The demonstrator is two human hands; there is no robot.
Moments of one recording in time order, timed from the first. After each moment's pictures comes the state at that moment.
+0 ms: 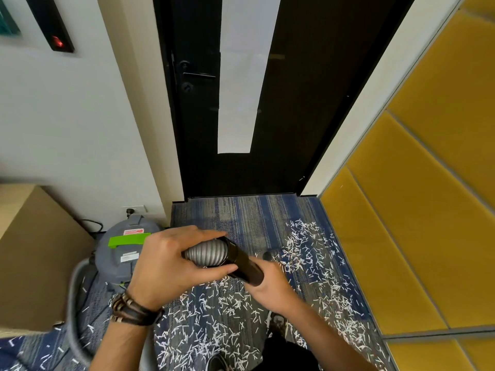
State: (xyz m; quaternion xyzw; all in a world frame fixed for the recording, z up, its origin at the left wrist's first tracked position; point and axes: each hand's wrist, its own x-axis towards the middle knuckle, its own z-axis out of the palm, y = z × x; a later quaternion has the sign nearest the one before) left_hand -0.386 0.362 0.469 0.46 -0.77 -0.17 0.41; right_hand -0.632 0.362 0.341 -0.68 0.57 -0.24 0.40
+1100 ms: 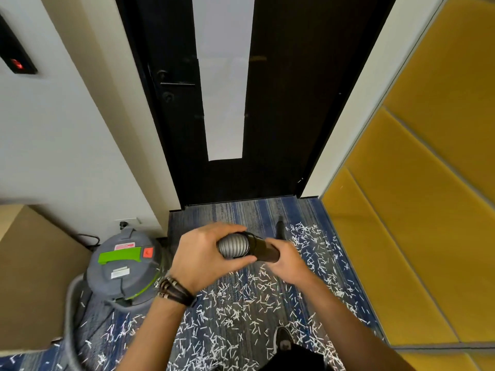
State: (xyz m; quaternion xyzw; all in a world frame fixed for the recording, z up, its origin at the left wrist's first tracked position) left_hand -0.507 0.285 0.448 0.49 -0.79 -0.18 0.32; right_hand -0.753 0.259 0.335 -0.69 0.58 -0.24 0.37
